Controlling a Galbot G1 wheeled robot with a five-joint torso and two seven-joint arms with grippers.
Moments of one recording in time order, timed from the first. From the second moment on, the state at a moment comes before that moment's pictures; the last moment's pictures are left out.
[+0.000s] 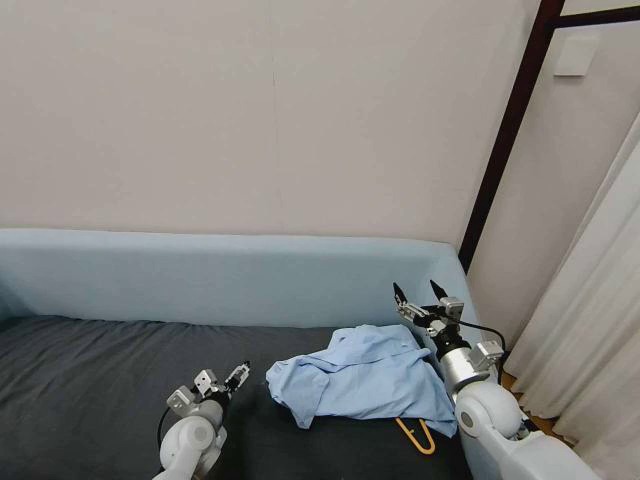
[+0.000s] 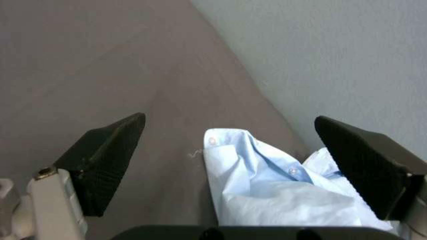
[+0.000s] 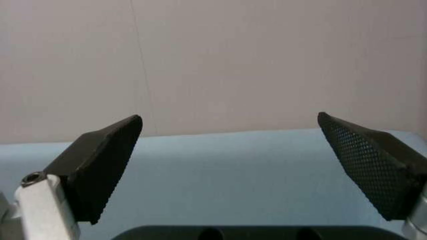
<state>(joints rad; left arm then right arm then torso) 0.97 -1.31 -0.38 -1.35 -1.17 0.19 -0.26 -0.86 0.97 0.08 1.67 0.72 0.24 0.14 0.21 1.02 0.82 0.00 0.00</state>
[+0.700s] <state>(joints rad) 0.85 -1.48 -0.33 -1.06 -1.00 0.12 -0.17 -0.88 0.92 0.08 1.73 0.70 0.21 0.17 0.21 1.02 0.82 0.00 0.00</state>
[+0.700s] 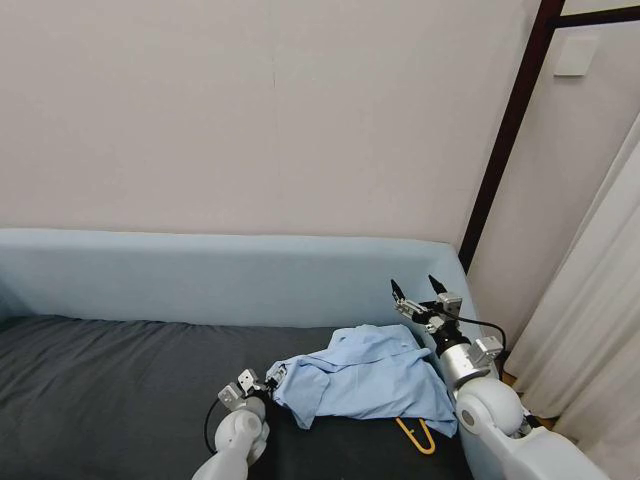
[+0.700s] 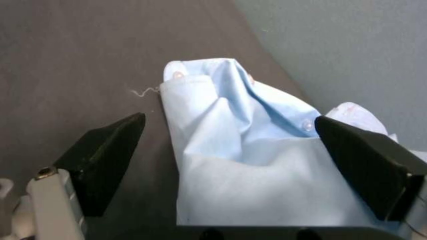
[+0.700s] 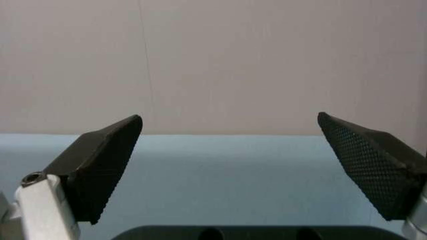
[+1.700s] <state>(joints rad) 0.72 -1.54 -0.38 -0.83 -0.91 0.10 -0.14 -0.90 0.87 0.10 1.77 0.72 0.19 0.20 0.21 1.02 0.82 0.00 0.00</state>
